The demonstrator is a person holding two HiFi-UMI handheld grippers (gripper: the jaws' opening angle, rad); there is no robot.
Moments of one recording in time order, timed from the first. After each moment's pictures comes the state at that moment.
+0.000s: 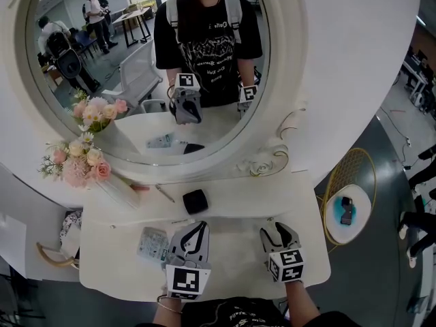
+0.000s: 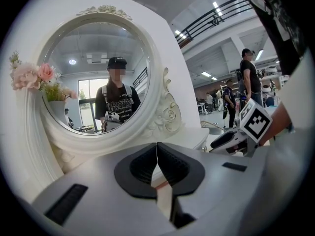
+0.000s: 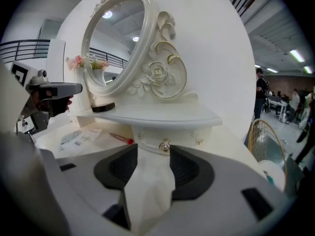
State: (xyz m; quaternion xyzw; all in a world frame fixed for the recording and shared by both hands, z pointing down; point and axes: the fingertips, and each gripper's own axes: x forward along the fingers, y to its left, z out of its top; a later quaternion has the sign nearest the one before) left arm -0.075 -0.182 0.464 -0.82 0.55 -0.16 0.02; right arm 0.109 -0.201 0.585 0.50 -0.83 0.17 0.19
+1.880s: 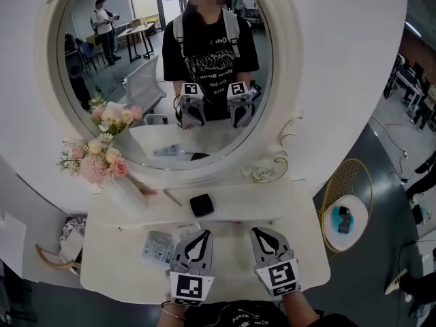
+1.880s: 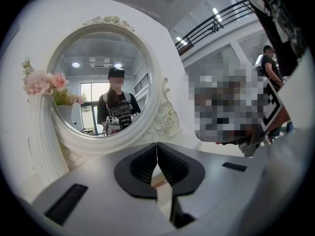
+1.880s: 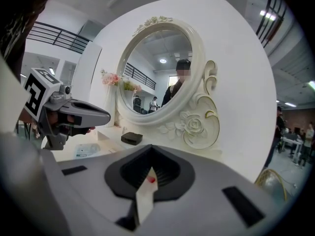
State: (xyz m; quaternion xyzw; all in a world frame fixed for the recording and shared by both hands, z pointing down) left arm -0.081 -0.153 0.449 -0.82 0.55 -0.15 0.04; right arm 0.036 -0.171 0.476 0.44 -0.88 0.00 0.14
